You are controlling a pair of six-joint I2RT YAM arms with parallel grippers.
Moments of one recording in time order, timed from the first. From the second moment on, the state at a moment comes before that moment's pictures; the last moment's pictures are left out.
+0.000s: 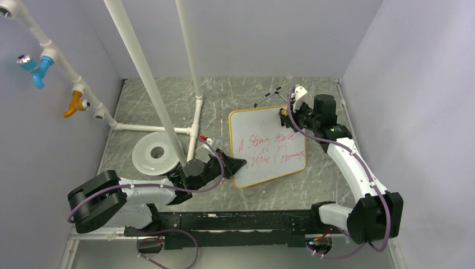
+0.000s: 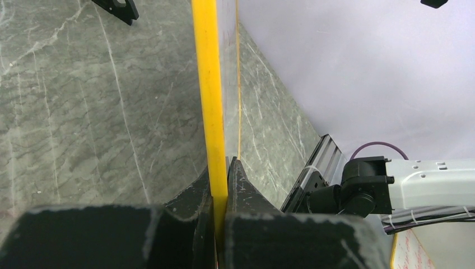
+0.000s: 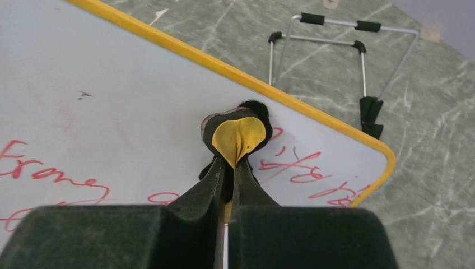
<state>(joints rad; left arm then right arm) -1.04 1.27 0.34 0.90 -0.11 -0.72 0.16 1.19 0.96 -0.29 -0.45 -0.33</state>
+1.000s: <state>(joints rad) -1.03 1.25 0.33 0.90 -0.11 -0.71 0.10 1.19 0.94 -0.27 -0.54 -0.35</state>
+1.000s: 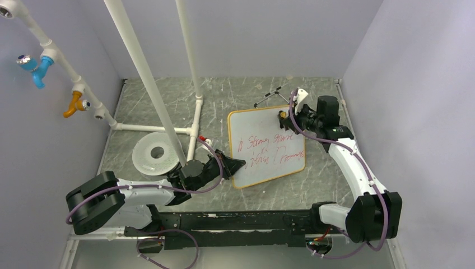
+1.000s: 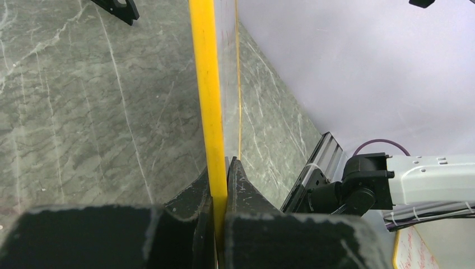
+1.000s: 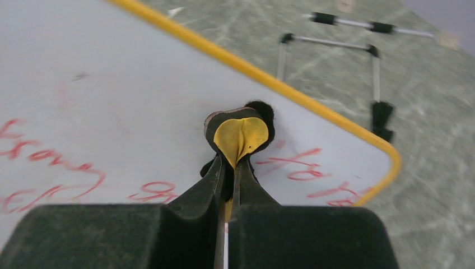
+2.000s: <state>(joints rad) -1.03 1.24 0.33 0.89 -0.11 -0.72 0.12 1.21 0.95 -0.34 -0.65 -0.46</state>
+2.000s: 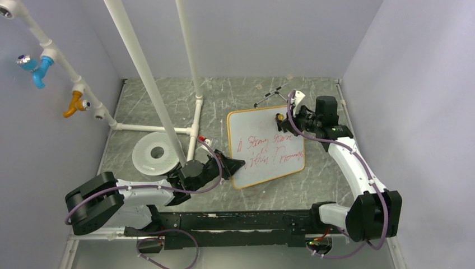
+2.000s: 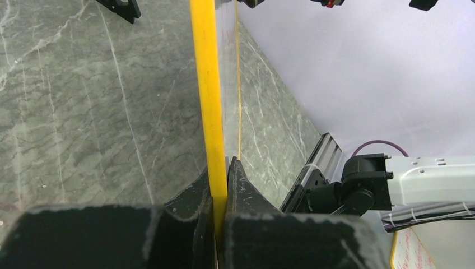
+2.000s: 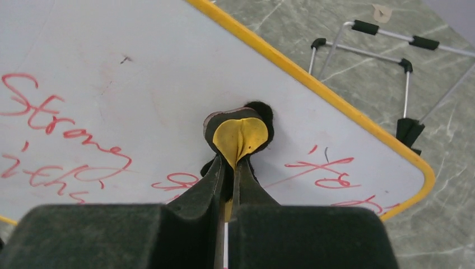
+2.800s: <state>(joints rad) -1.03 1.26 0.32 0.92 -0.11 -0.72 0.13 1.21 0.94 -0.22 -0.43 -0.22</state>
